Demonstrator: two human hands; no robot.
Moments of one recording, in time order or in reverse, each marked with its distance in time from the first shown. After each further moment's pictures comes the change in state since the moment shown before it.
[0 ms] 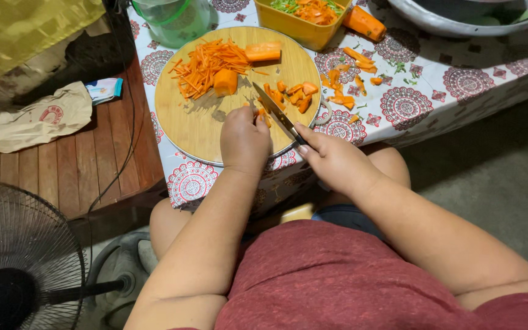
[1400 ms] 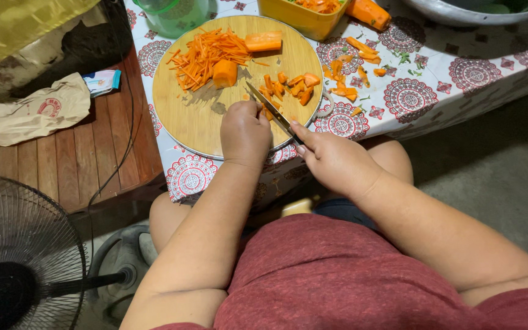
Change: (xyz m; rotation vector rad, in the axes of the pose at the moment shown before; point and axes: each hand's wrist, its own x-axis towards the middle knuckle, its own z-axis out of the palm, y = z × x) left_hand 0.000 0.000 0.000 0.023 0.003 0.048; right_hand -0.006 -0.023 -0.004 -0.274 -0.060 -0.032
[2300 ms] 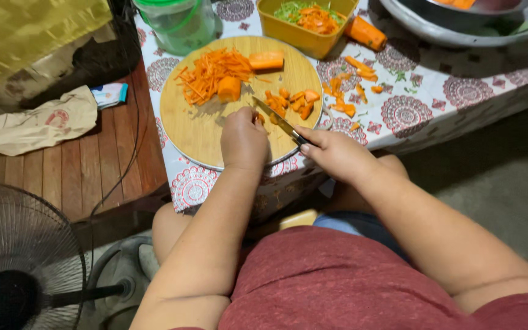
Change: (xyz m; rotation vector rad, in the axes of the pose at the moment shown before) left_hand 0.015 0.005 -0.004 0.032 0.007 -0.164; right_hand 0.034 0.040 0.004 0.227 -0.081 0.070
